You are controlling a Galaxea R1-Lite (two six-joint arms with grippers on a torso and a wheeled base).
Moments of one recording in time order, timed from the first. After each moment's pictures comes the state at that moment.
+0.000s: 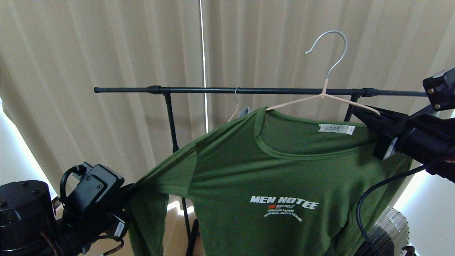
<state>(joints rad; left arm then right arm) -0.39 1.44 -0.17 -0.96 0.15 0.42 0.33 1.35 -0.59 -0.78 0.00 -0.21</state>
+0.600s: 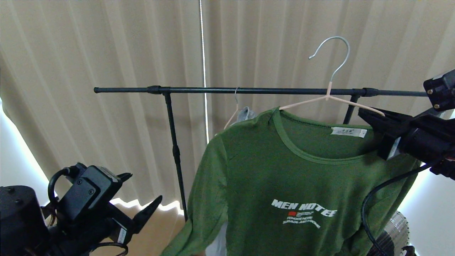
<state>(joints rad) -0.52 1.36 -0.17 -0.96 0.15 0.36 0.29 1.34 -0.60 -0.74 -0.01 -0.21</state>
